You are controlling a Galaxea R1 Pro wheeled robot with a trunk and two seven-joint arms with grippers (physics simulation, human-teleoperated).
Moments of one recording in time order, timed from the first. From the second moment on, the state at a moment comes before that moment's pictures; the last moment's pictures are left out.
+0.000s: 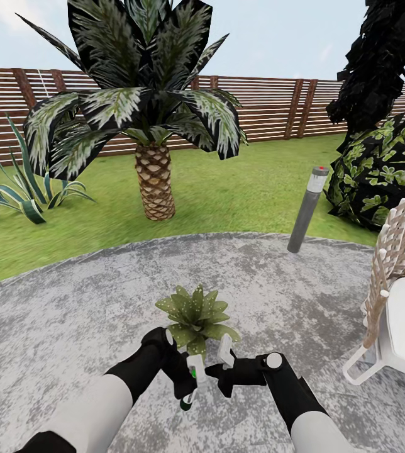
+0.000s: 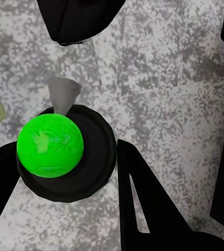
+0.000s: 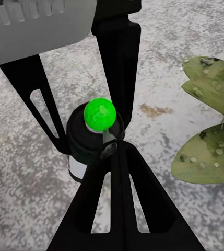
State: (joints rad) left arm -0.73 -0.16 -0.33 -0.60 -0.89 0.34 -1.09; right arm -0.57 0.17 -0.21 -0.69 0.79 -0.18 1.07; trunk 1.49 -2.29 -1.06
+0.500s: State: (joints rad) left arm -0.73 -0.17 -0.33 -0.60 -0.89 0.34 -1.09; right arm -0.57 0.17 -0.21 -0.69 0.79 -0.18 1.07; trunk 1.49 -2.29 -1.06
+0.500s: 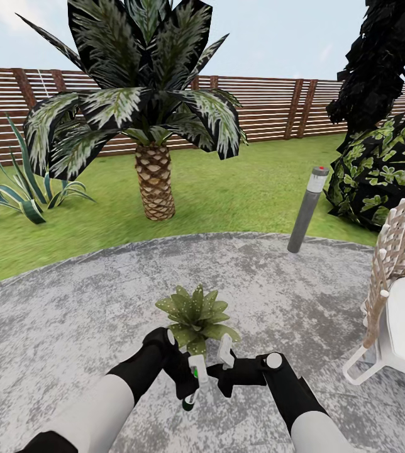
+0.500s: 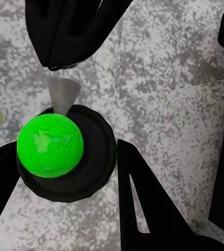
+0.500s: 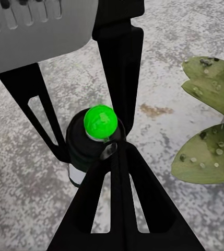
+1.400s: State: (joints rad) left arm -0.73 -0.12 -0.34 -0.59 -0.89 0.34 -1.09; right arm -0.57 0.17 -0.21 -0.69 0.79 -0.18 1.07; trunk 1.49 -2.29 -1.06
